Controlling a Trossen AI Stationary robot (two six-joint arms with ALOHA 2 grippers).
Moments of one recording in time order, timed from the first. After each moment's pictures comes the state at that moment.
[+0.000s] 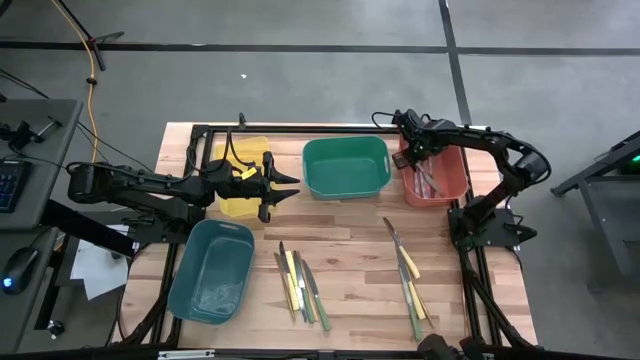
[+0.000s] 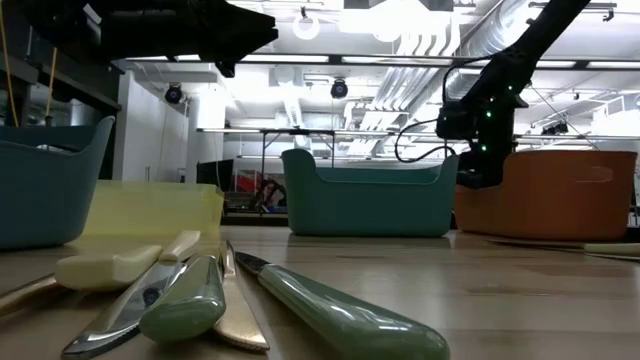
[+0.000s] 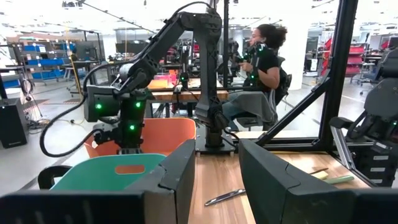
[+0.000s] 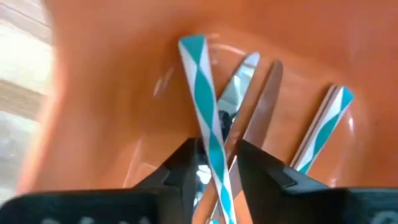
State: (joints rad) left arm 0.15 1.14 0.43 0.81 0.14 0.01; right arm -0.90 1.57 0.86 -0.64 0.18 0.23
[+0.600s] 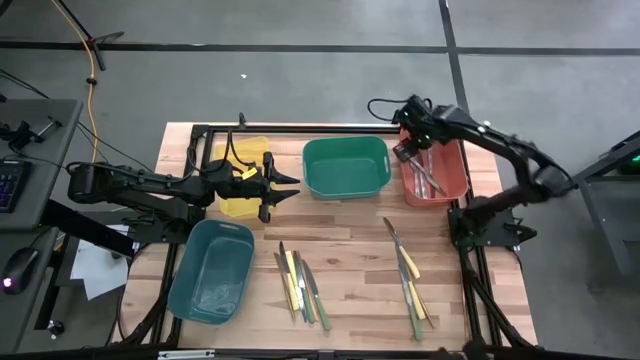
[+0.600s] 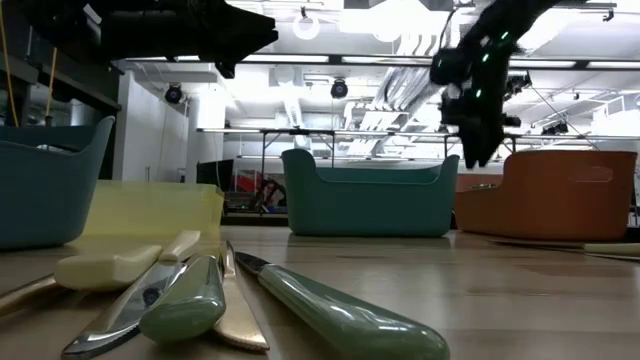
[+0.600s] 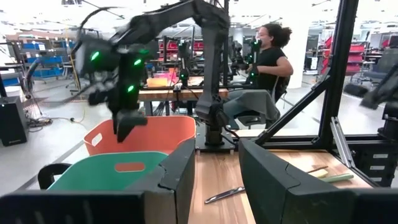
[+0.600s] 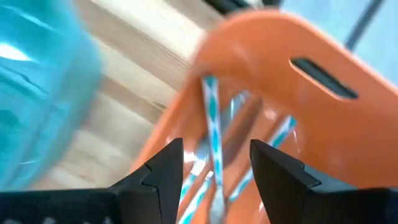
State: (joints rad) left arm 0.15 1.14 0.43 0.80 0.14 0.01; right arm -0.81 1.41 1.09 -0.94 0.19 0.12
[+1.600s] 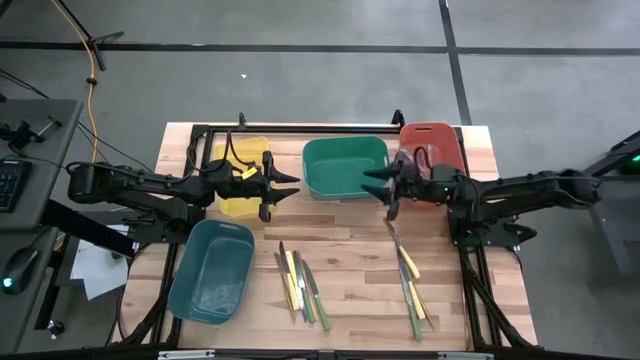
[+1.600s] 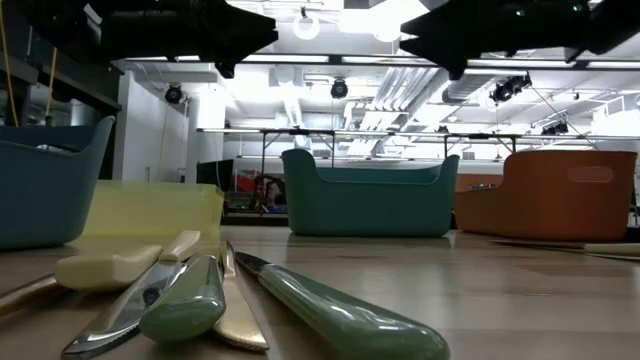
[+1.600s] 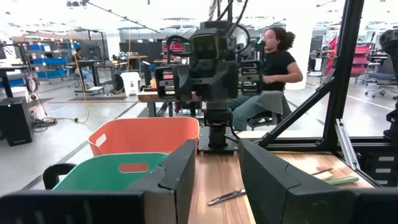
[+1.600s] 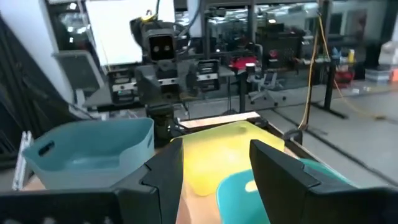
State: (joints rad) left arm 0.15 1.14 0.43 0.81 0.12 0.01; right arm -0.08 1.00 0.45 0.59 0.09 0.04
